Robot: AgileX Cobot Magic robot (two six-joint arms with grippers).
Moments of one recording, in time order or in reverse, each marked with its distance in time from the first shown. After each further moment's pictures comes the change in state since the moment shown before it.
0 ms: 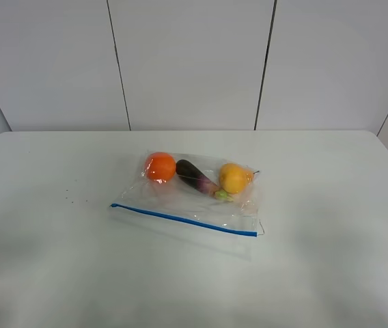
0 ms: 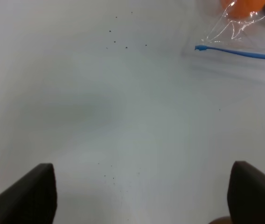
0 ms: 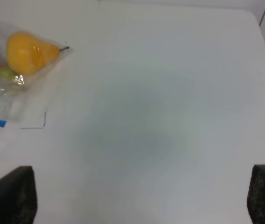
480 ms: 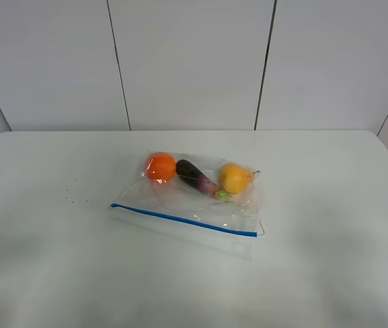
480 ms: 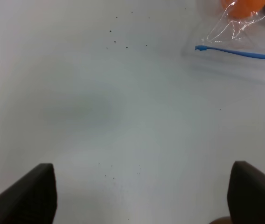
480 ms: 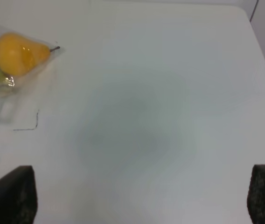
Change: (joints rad) left arm 0.000 0.000 0.000 0.000 0.000 0.000; right arm 0.000 0.000 0.003 -0.025 0.000 0.032
